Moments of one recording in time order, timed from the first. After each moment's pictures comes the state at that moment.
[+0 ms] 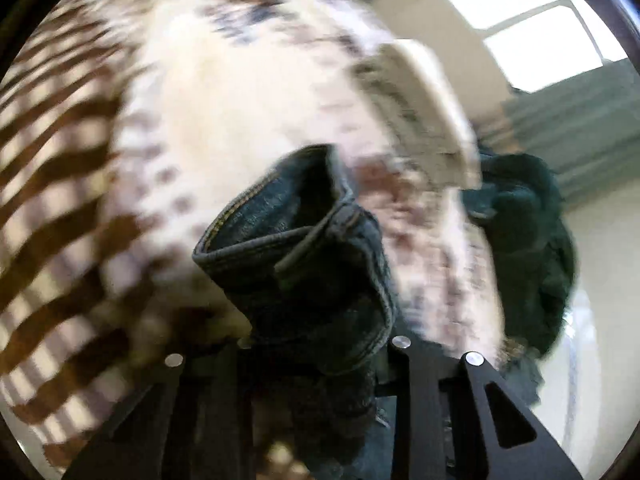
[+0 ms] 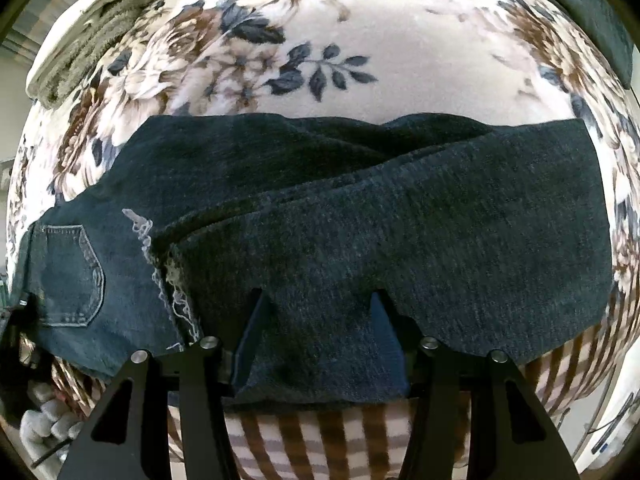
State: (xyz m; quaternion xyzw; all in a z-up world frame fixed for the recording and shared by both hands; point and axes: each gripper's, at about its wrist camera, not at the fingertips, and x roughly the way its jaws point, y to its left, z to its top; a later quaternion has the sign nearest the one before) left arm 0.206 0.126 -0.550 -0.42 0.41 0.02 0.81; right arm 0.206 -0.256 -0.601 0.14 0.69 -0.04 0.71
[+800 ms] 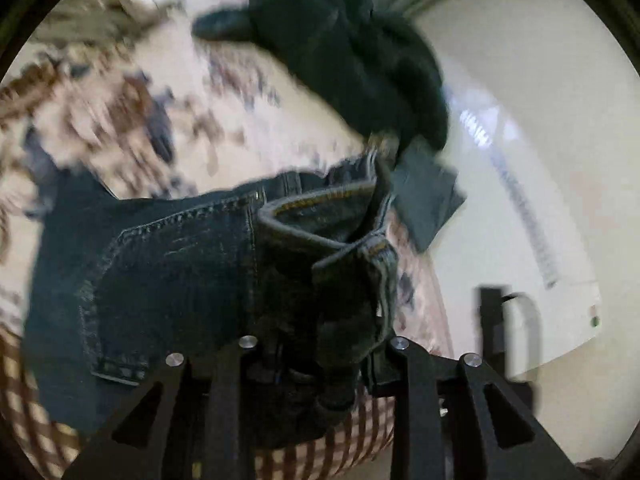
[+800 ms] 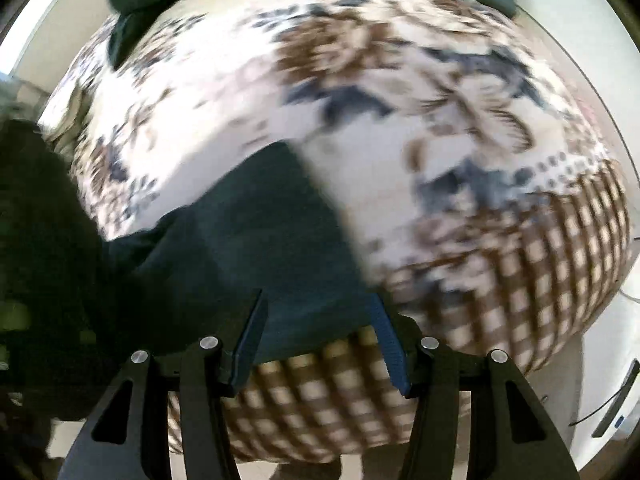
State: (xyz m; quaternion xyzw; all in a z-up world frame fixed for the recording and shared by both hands) left arm 0.213 -0.247 -0.495 -0.25 0.51 -0.27 0.78; right arm 0.136 -0.496 -0.549 0.24 0.64 -0.12 0.72
